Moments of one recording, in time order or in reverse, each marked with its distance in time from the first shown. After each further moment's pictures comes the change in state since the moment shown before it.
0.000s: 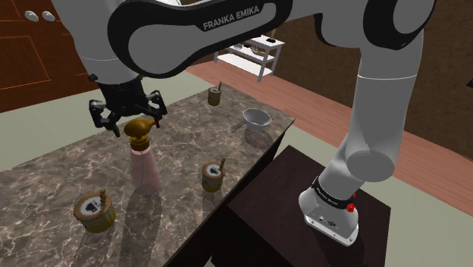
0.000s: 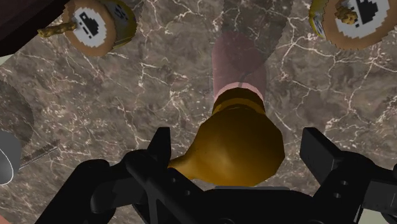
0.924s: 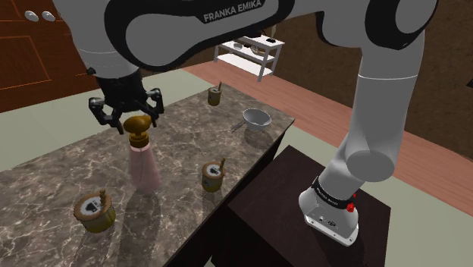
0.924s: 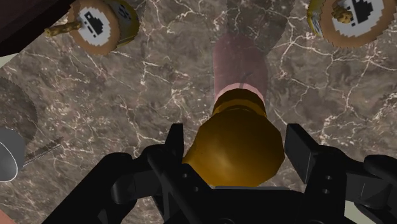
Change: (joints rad) arm 0.000 -0.007 0.003 0.020 0.007 -0.025 -0.008
